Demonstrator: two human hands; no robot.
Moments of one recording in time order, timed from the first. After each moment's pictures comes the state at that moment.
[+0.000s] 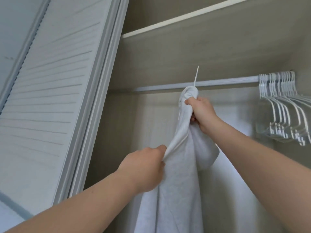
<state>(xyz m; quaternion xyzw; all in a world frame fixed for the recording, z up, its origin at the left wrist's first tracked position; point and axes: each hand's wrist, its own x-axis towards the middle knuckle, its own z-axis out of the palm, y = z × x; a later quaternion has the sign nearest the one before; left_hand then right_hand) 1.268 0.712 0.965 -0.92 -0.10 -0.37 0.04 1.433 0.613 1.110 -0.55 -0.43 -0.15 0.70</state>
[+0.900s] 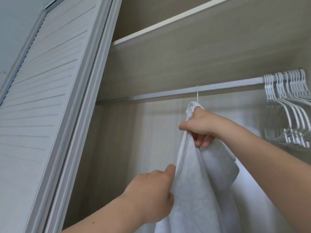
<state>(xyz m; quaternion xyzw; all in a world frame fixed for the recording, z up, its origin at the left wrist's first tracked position) 1.320 0.713 0.959 -0.94 -0.08 -0.33 0.09 1.439 0.598 1.123 -0.84 -0.38 -0.20 0.34</state>
